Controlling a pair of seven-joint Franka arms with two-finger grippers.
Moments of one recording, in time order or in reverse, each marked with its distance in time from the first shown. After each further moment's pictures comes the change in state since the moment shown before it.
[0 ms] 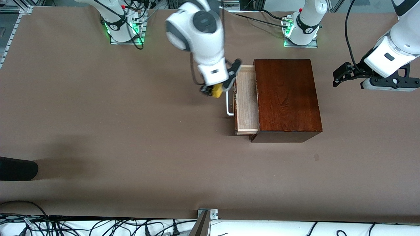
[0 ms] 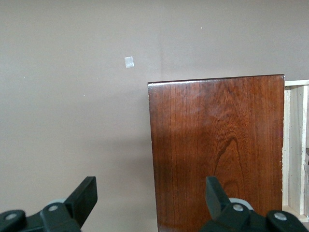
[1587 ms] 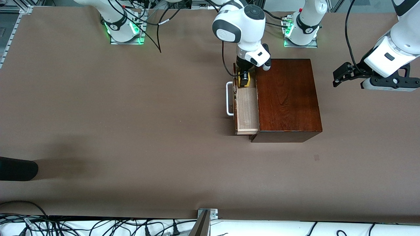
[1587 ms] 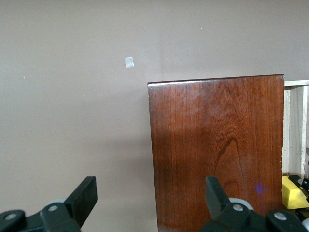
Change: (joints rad) left arm 0.000 0.000 0.000 0.001 0.000 0.000 0.000; right arm 0.205 0.230 -0.016 0.118 -0.168 0.091 -0.143
